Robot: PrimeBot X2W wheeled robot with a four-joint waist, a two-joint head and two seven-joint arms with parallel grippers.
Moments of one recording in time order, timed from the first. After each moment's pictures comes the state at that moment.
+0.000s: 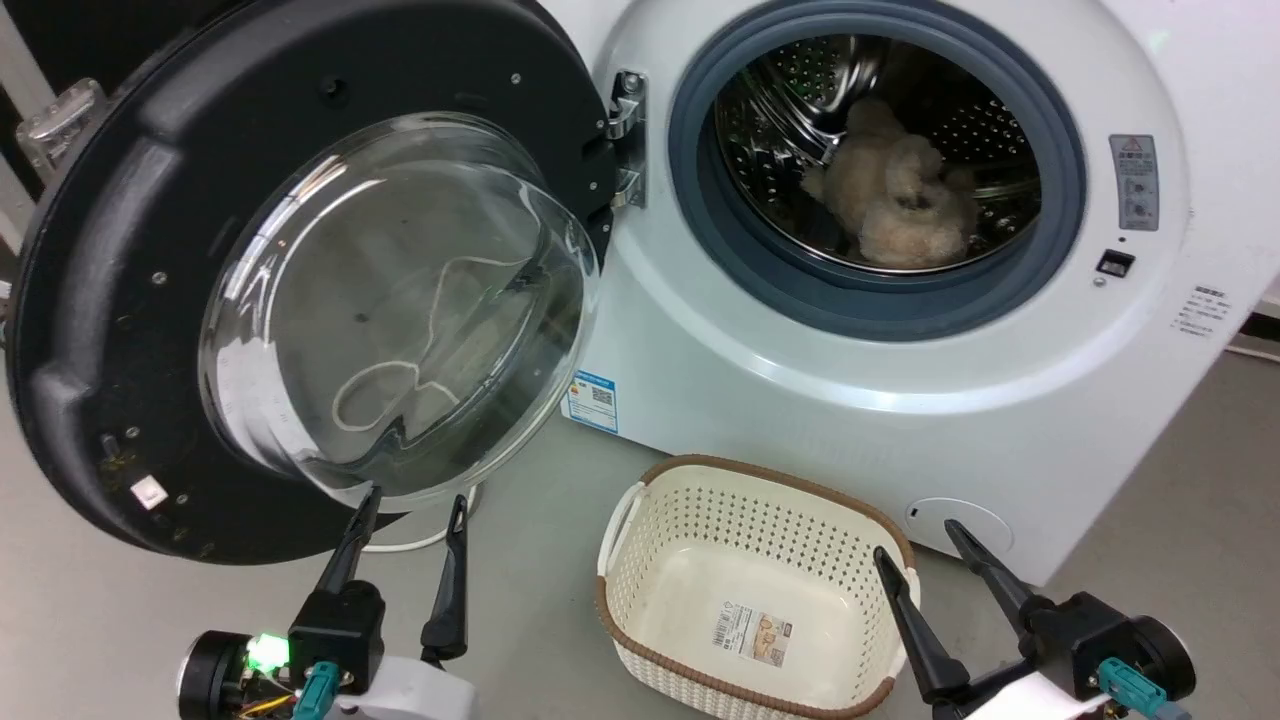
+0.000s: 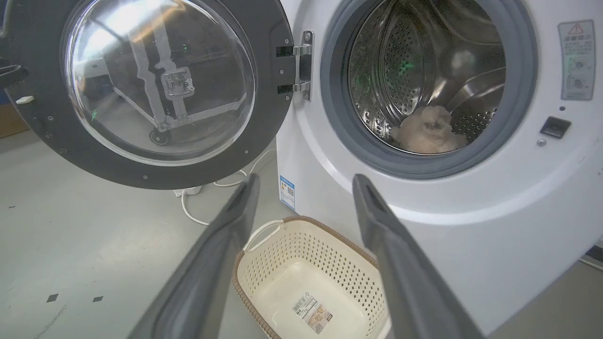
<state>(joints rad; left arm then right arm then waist) 0.02 0.10 -0.10 0.00 0.00 0.04 -0.16 0.02 -0.10 0.14 0.09 0.08 0.13 -0.16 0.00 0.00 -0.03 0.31</state>
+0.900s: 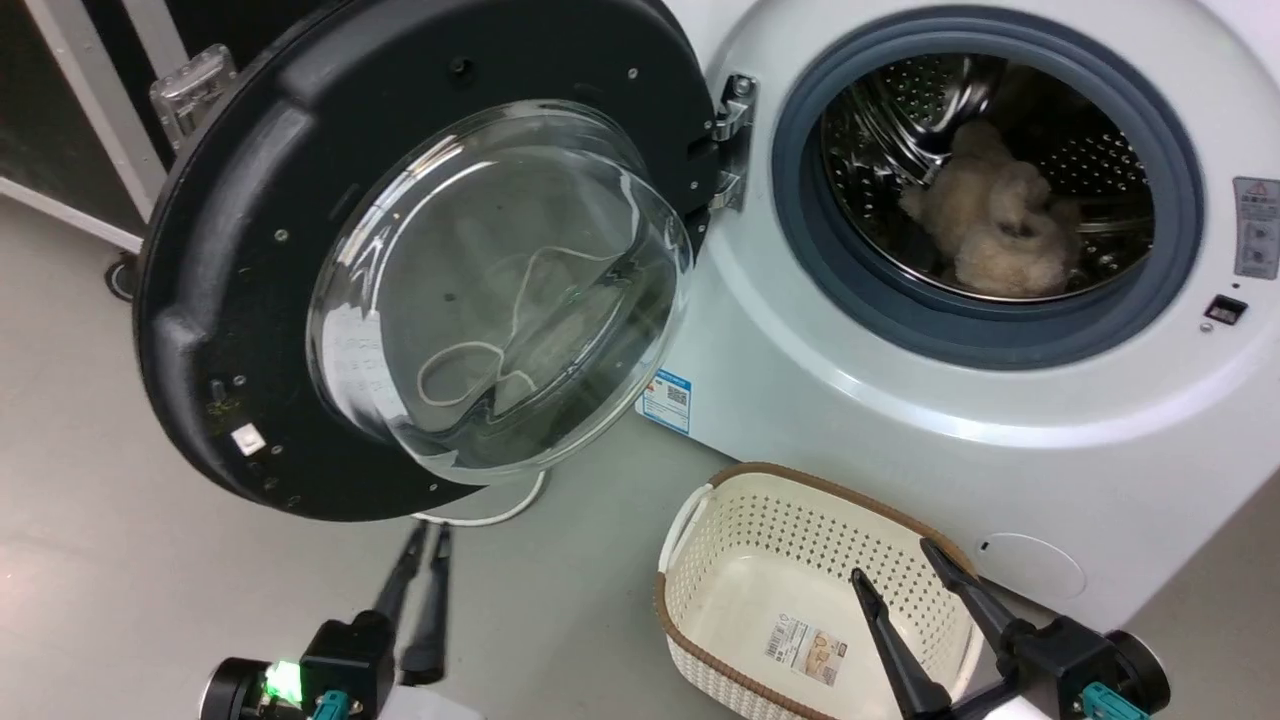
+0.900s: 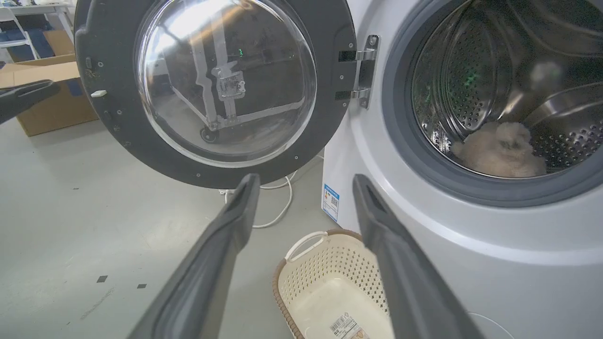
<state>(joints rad) 0.04 0.11 -0.14 0.06 -0.04 0.04 -0.22 0.03 -0.12 0.20 0.12 0.10 0.13 -0.22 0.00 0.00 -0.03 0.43</state>
